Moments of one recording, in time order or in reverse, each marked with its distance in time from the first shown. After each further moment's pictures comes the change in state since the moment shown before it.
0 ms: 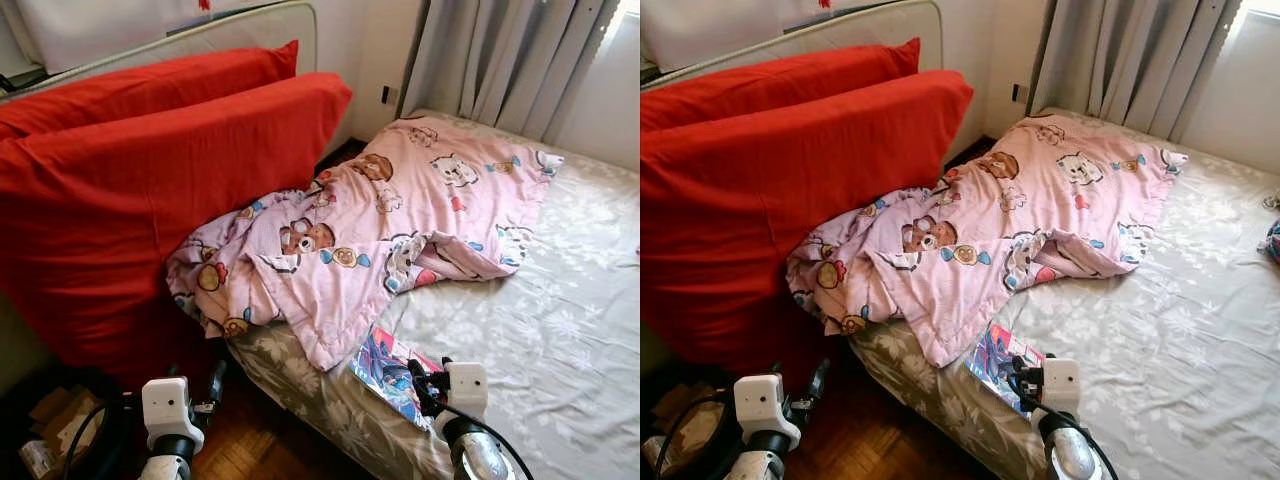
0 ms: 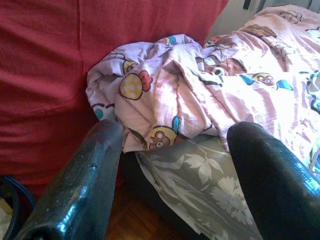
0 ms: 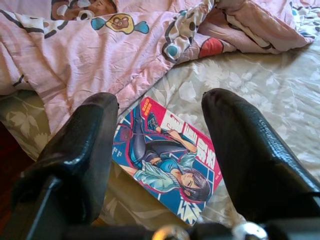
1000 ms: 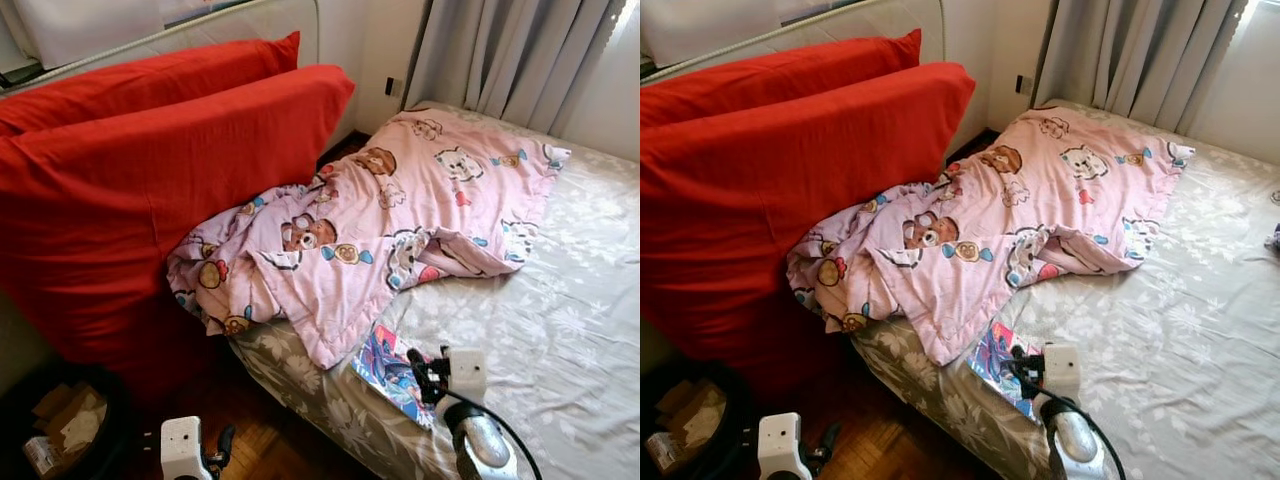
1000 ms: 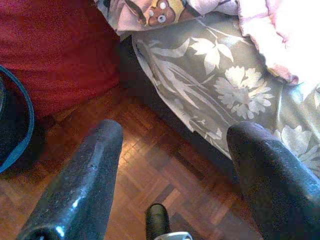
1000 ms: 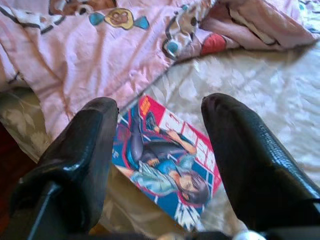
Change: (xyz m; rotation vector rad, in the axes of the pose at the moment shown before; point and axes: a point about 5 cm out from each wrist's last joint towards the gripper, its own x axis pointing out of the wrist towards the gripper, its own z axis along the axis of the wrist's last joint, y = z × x) left arm -0.024 -0.002 -0.065 -0.059 0.391 0.044; right arm 0.003 -0.007 0.001 0.000 0.023 0.013
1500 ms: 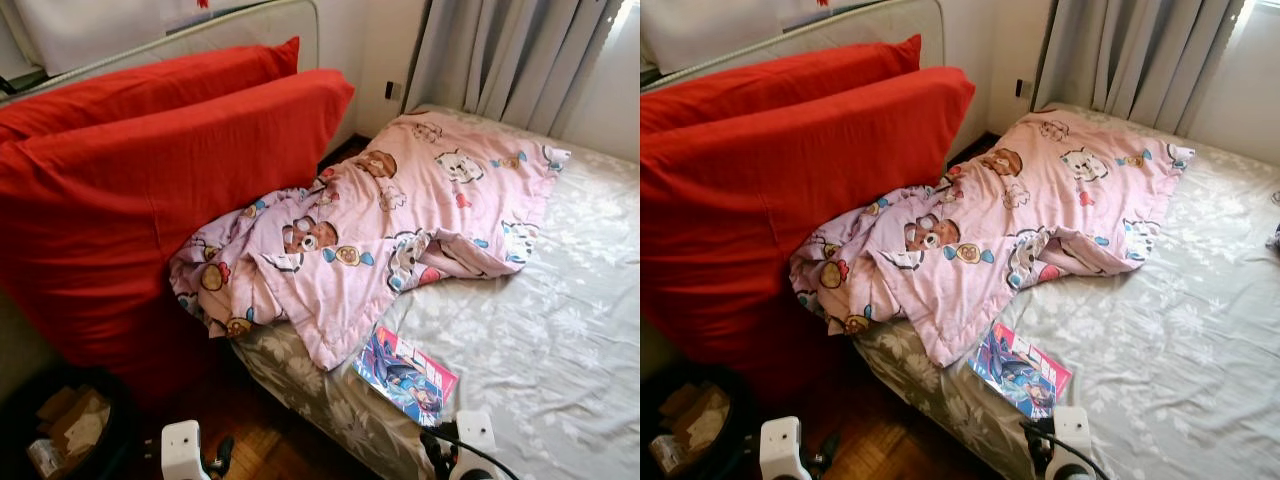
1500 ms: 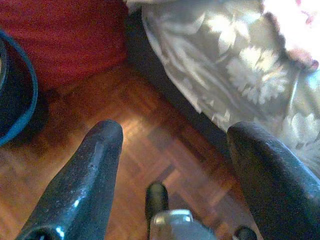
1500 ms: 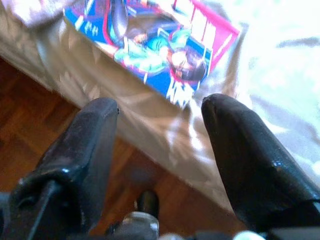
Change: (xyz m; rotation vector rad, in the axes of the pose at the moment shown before) left arm 0.003 0.002 -0.005 -0.043 0.093 0.026; right arm -0.034 -0.013 -0.058 0.036 0.343 -0.048
